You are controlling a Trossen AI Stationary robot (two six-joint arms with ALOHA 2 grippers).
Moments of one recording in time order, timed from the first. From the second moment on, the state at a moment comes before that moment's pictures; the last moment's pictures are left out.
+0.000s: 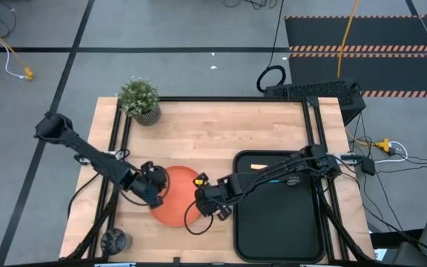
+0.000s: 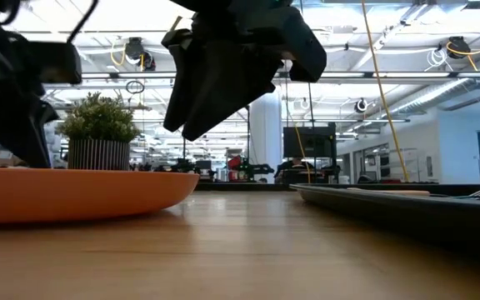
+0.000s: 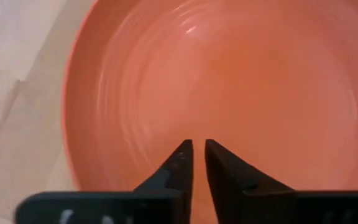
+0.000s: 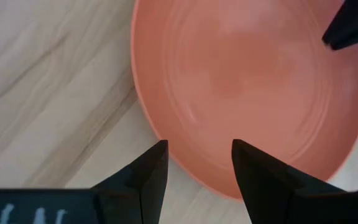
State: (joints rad) left arm -0.53 1.22 0.55 -0.49 -0.31 -0.82; right arm 0.29 2.12 1.70 -0.61 0.10 -0.46
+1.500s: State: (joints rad) left arm -0.28 1.37 0.61 -0.04 -0.16 -0.39; right arm 0.31 2.12 1.54 -0.66 0.06 -0.37
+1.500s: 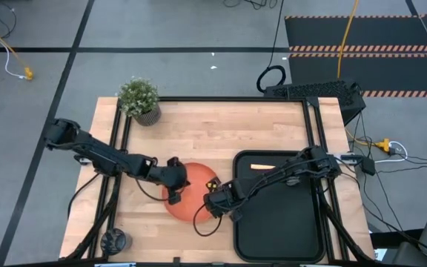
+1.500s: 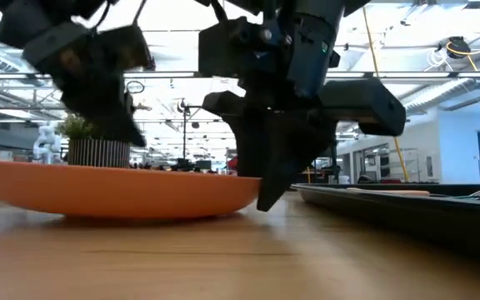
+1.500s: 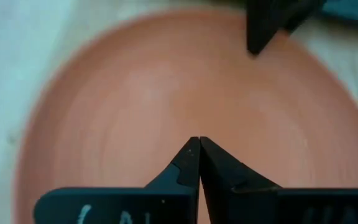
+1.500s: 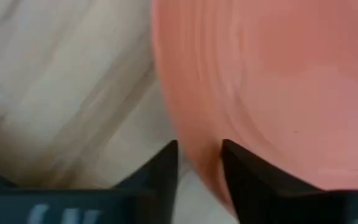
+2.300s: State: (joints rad) left arm -0.47 1.03 0.63 0.03 -0.62 -0.11; right arm 0.44 1.85 1.54 -1.00 0.21 -0.06
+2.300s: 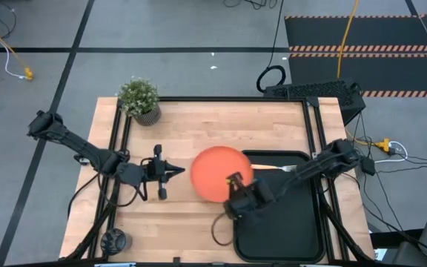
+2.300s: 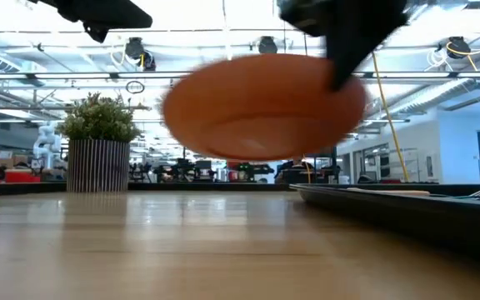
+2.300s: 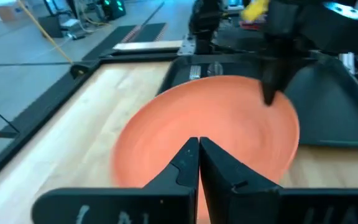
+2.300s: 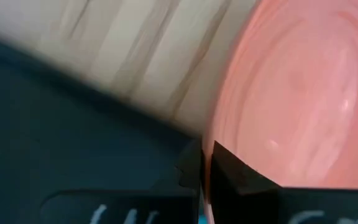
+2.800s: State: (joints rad) left arm -0.29 1.02 0.63 0.18 -0.61 0.07; right arm 0.72 1.84 1.49 -1.21 0.16 0.81
